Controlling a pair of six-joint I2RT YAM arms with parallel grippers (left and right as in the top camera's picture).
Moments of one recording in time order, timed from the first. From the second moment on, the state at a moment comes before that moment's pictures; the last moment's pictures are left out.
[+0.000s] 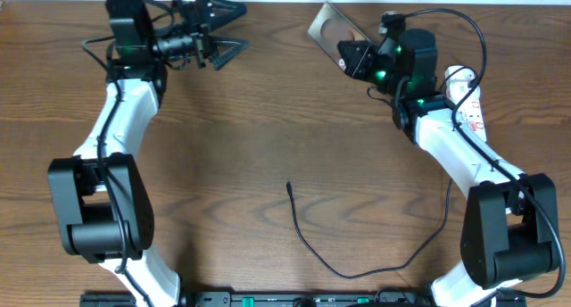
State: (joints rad) left arm 0.07 1.90 1.39 0.34 1.31 -1.35; right arm 0.21 1.78 1.16 0.27 -0.44 0.76
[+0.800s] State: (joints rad) left arm 0.07 1.90 1.39 0.34 1.11 -1.29; right arm 0.47 1.78 1.16 0.62 -0.37 1.65
